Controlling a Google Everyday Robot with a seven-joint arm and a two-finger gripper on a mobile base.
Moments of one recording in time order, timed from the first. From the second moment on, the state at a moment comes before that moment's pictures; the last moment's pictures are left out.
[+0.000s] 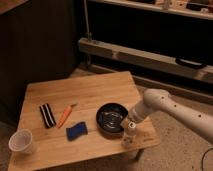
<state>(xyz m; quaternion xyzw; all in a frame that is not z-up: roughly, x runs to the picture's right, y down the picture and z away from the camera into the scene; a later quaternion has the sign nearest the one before) 0.104 0.189 0.789 0.13 -0.39 -0.84 0.35</state>
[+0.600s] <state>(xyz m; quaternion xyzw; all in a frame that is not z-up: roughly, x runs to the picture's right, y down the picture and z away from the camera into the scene) 0.104 0.185 0.788 0.13 -0.39 -0.84 0.35</state>
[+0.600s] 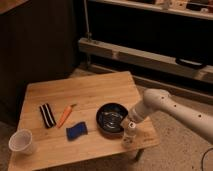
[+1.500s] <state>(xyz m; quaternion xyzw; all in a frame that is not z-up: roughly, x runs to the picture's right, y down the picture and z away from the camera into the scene) -0.025 0.032 0.684 0.15 -0.21 -0.95 0.19</state>
